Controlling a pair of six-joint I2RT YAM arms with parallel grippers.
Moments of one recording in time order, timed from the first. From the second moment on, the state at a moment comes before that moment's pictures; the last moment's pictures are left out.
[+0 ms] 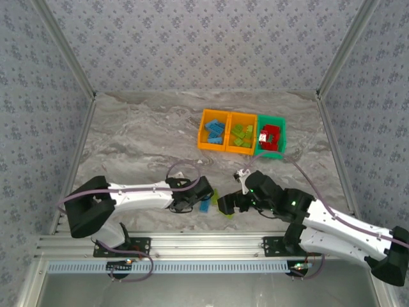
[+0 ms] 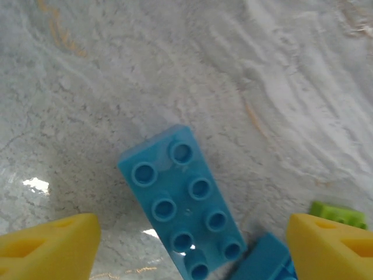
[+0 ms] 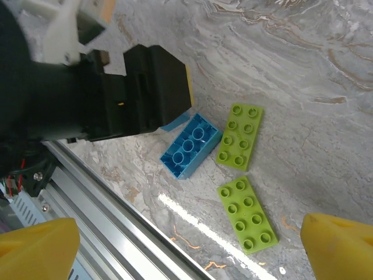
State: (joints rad) left arm -1.14 1.54 0.83 -0.58 -0.35 -1.63; right arm 1.00 0.78 0.62 -0.58 -0.05 0.60
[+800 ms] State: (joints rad) left arm -1.07 1.45 0.98 -0.58 -0.50 -1.40; right arm 0.97 0.62 0.58 -0.61 -0.16 0.65
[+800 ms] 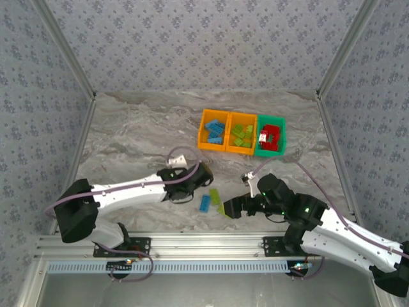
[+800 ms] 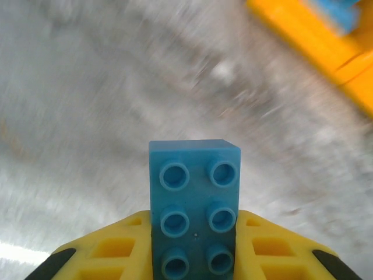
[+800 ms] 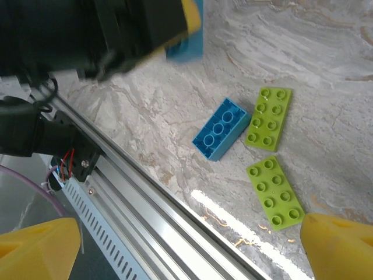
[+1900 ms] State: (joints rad) left arm -0.86 2.25 1.99 -0.80 -0.72 -0.65; right arm 0.95 0.58 0.58 -0.62 -0.12 0.67
